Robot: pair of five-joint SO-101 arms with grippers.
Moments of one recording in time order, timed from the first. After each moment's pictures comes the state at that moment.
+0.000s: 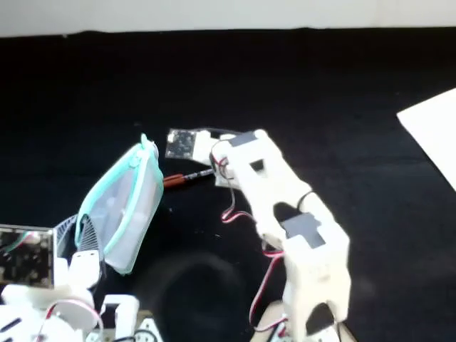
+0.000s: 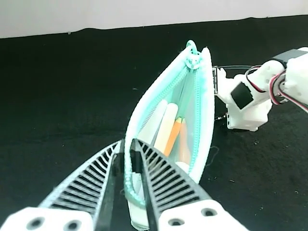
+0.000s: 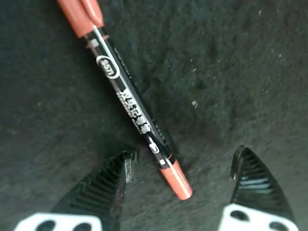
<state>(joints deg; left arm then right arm) -8.7 -81.7 35.9 96.9 -34.2 -29.8 31.3 1.0 47.9 61.6</state>
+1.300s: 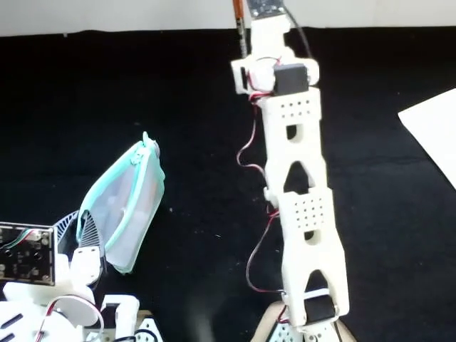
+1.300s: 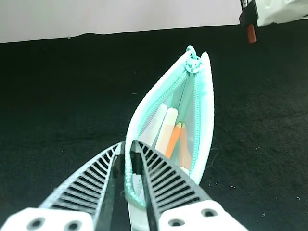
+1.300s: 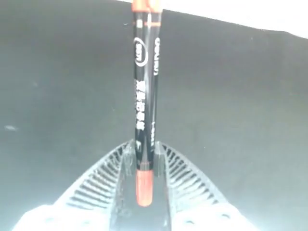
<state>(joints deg) -8.7 -81.7 36.7 94.8 -34.2 -18.5 51.1 -93.8 93.8 0.6</state>
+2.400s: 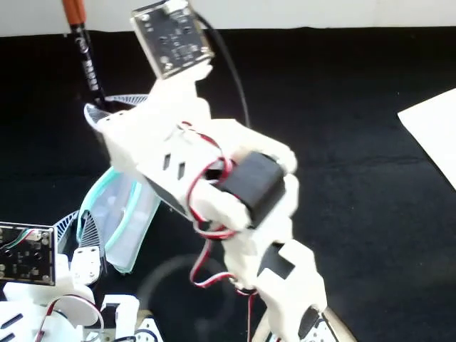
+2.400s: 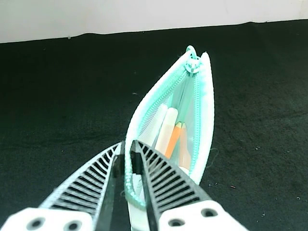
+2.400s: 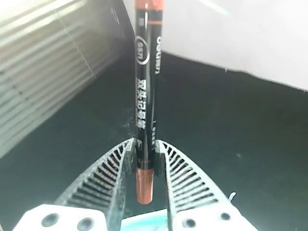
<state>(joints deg) -8.7 -81.7 36.7 94.8 -34.2 -54.7 18.4 -95.0 100.5 -15.5</state>
